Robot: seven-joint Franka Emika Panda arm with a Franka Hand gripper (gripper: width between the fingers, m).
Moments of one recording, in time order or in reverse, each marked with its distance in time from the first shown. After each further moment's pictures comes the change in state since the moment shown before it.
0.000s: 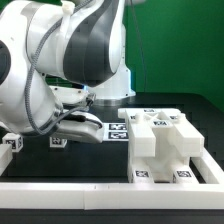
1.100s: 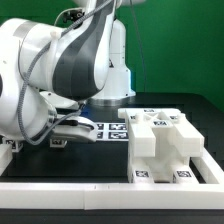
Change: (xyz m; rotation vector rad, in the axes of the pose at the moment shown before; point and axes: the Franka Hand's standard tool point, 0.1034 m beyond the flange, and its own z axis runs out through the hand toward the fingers) arm -0.010 0.021 0.041 0.023 -0.080 -0.047
